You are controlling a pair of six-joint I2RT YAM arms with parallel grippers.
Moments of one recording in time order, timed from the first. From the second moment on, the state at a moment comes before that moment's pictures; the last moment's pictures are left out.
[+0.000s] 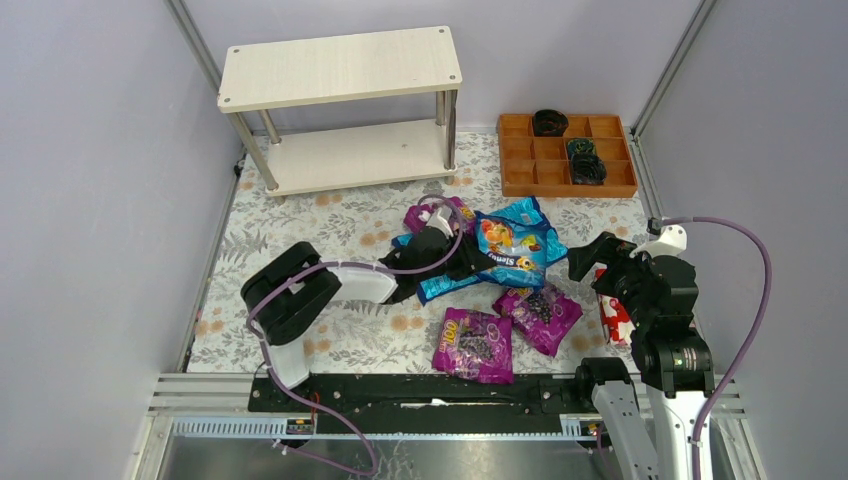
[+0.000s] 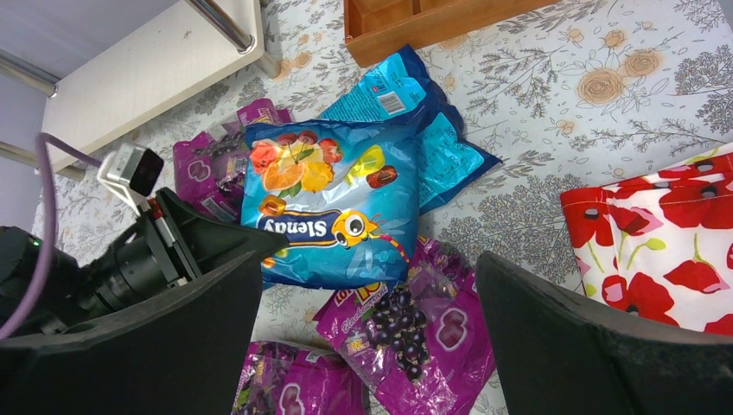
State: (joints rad) left arm -0.88 1.81 0.83 0.62 0.14 -1.21; right arm 0.03 0.44 0.85 -0.78 -0.07 0.41
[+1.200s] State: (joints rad) left arm -0.83 1.70 1.84 -0.19 0.06 -0.42; right arm 0.03 0.44 0.85 -0.78 -0.03 0.42
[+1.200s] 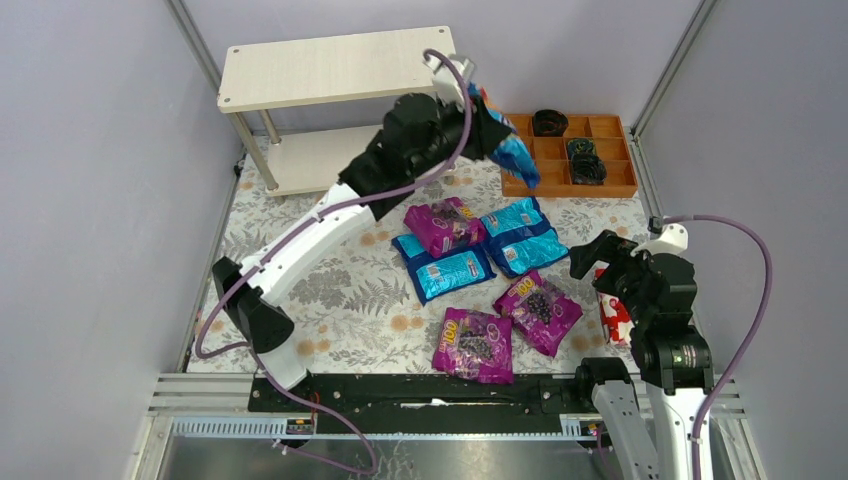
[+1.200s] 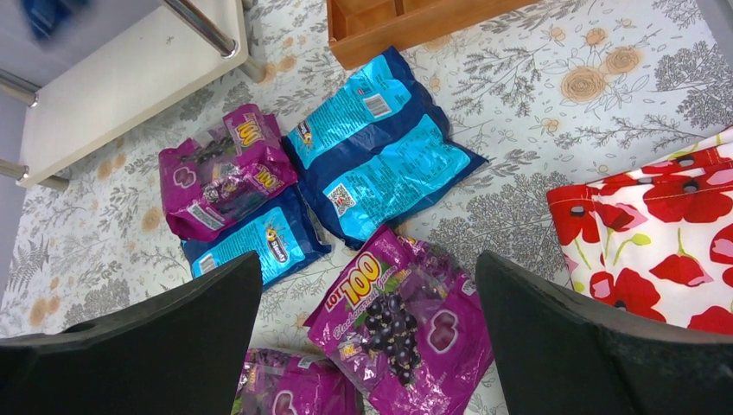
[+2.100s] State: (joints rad) left arm -0.17 2.11 2.17 0.36 0.44 -0.97; right arm 0.03 0.57 0.85 -0.78 -0.02 0.42
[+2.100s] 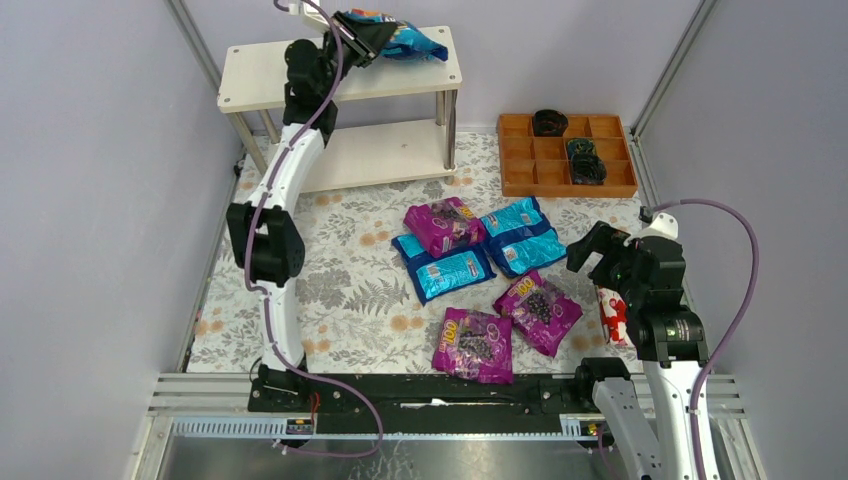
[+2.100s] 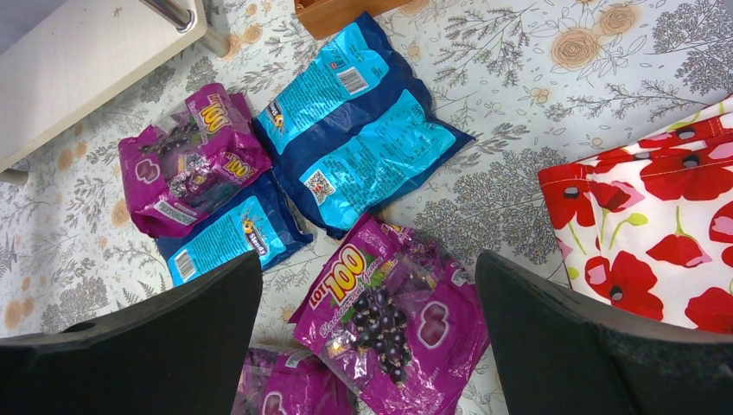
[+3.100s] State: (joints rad) left arm -0.11 2.10 2.02 0.33 0.68 -1.21; right arm 0.03 0.57 0.85 -0.78 -0.03 0.42
